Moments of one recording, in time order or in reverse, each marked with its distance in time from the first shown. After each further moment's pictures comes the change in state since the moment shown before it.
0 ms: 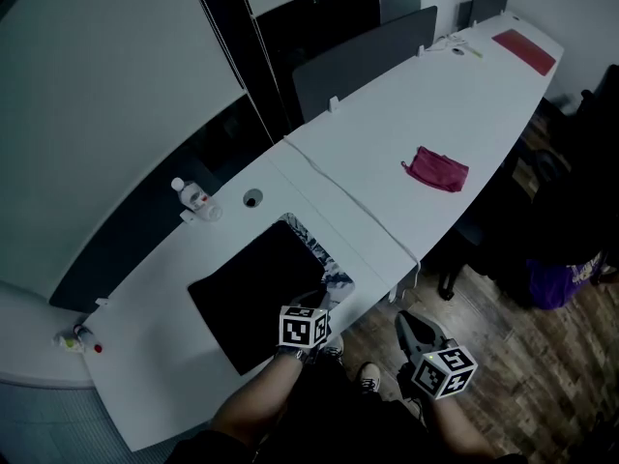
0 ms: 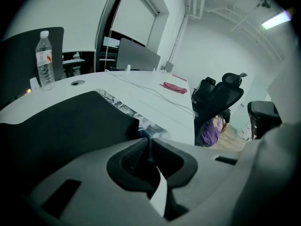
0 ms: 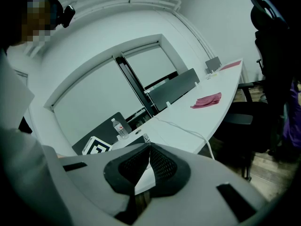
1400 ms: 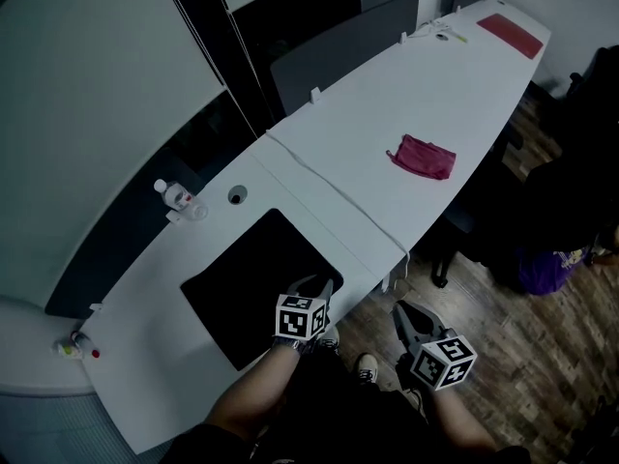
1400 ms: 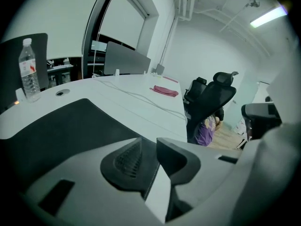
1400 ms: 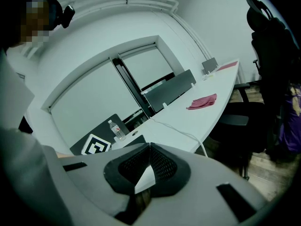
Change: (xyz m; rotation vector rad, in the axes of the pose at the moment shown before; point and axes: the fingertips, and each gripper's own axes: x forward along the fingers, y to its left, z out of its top) left arm 0.012 -0.028 0.027 0.087 -0.037 -0.070; right arm -0.006 -0.014 0.009 0.037 -0.020 -0.019
